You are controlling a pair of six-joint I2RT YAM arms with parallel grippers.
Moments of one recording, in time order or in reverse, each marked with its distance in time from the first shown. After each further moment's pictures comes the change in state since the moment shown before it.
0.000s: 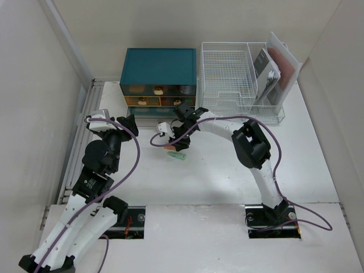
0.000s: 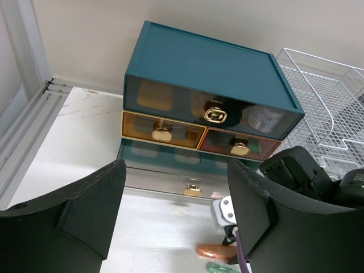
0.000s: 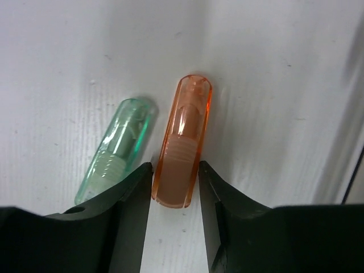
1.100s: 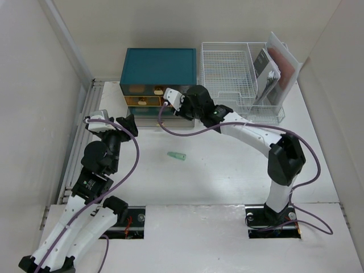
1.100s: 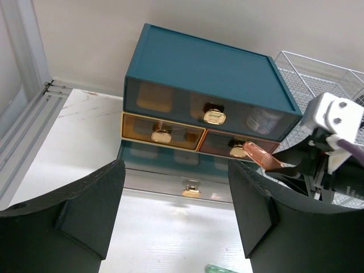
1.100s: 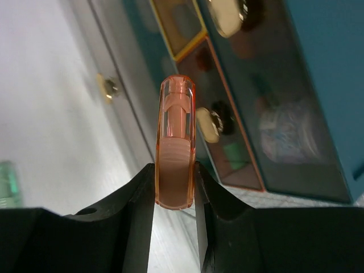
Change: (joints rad) left arm 0.000 -0.010 0.000 0.000 0.000 0.000; right arm 0.007 -0.428 -0.230 0.505 0.457 0.278
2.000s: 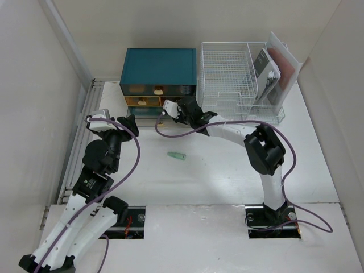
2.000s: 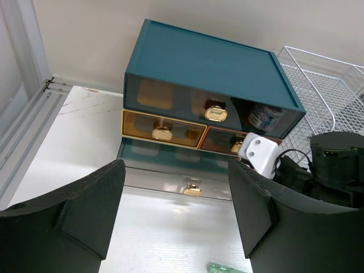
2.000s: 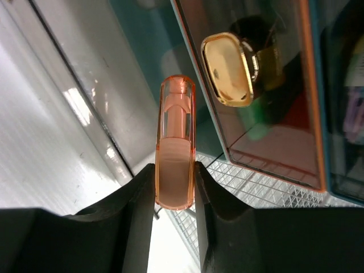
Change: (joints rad) left arm 0.000 0.012 0.000 -0.004 0.000 0.000; right arm 0.000 0.222 0.000 0.058 0.344 -0.105
